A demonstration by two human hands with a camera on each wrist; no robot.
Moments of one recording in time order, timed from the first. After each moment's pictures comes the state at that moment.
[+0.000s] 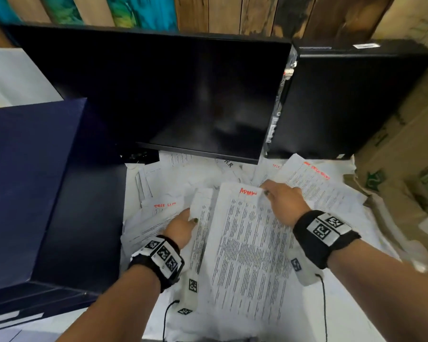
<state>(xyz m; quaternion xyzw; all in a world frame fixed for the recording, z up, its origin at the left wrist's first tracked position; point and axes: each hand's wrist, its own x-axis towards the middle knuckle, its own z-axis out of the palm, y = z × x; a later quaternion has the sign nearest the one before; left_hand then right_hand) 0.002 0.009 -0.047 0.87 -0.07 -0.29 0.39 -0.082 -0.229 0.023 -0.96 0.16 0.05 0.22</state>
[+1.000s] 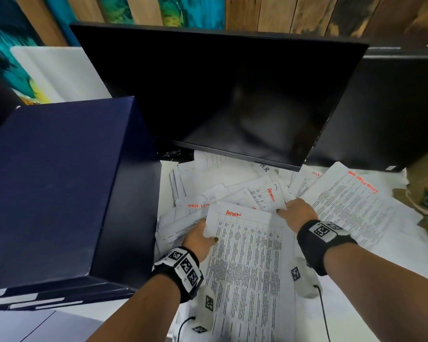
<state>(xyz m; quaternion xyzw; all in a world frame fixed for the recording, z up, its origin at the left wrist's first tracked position) -0.001 0.051 -0.062 0.85 0.00 -0.29 0.44 -0.023 -0.208 -0.056 -0.89 0.33 0.13 0.29</state>
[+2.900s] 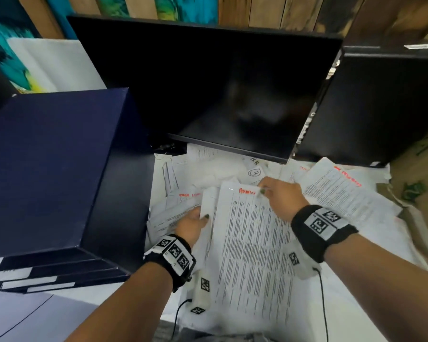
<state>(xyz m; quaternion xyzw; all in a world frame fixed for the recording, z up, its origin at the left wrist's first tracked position) -0.010 0.040 -0.059 0.76 0.07 -0.27 0.59 -0.052 -0.179 0.029 -0.96 0.13 0.08 0.22</state>
